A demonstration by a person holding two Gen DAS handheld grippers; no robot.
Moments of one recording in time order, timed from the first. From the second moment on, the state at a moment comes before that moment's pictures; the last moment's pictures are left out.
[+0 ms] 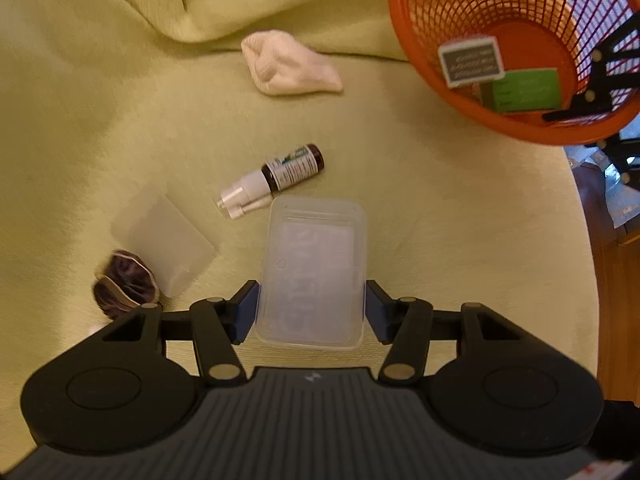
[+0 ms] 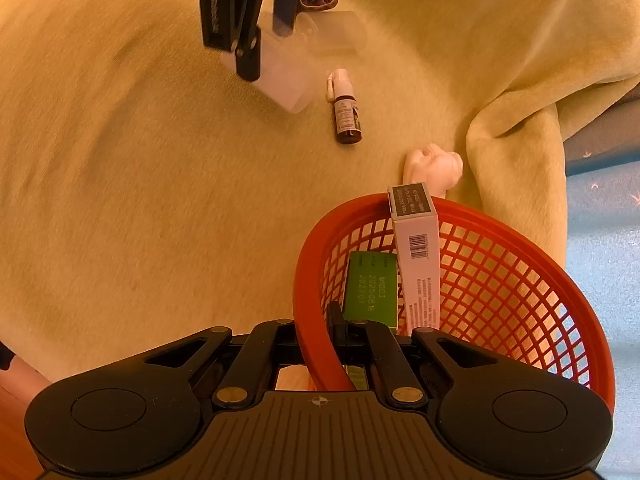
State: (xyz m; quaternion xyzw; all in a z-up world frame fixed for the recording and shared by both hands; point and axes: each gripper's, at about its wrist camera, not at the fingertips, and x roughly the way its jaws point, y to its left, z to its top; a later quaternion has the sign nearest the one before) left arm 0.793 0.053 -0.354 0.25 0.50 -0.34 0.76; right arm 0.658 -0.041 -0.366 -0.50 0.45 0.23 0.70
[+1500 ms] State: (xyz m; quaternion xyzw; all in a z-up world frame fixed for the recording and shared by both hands) left arm 0.797 -0.006 -0.241 0.29 0.43 -0.43 0.74; right arm 0.655 -0.041 -0.364 -0.51 0.45 0.23 0.70
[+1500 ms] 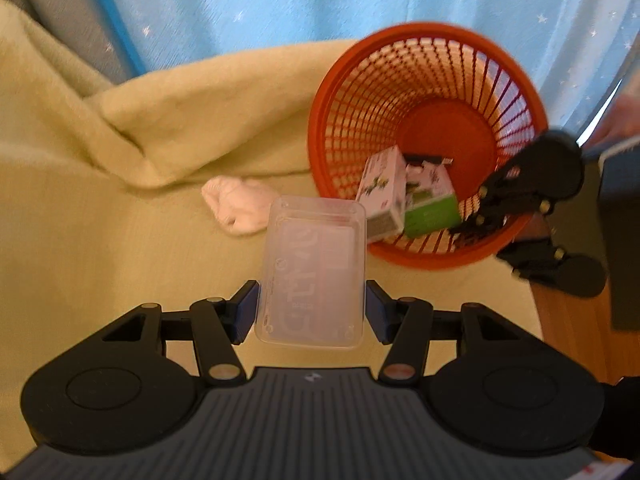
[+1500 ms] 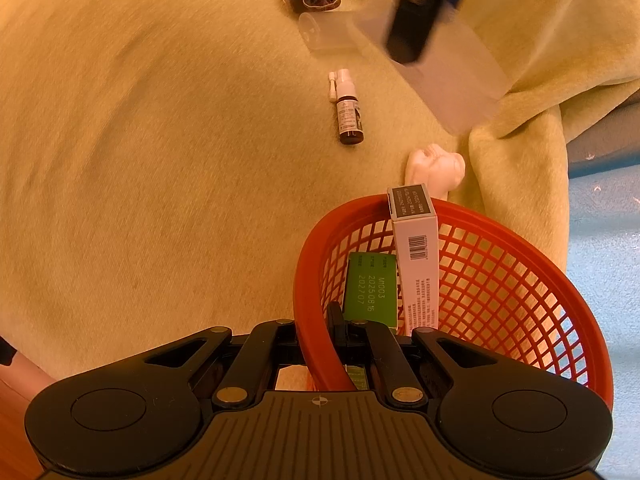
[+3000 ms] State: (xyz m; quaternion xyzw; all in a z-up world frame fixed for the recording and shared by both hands) left arm 0.824 0.090 -0.249 0.20 0.47 -0.25 0.82; right arm 0.657 -0.048 -0.360 -0.49 0.45 0.23 0.71
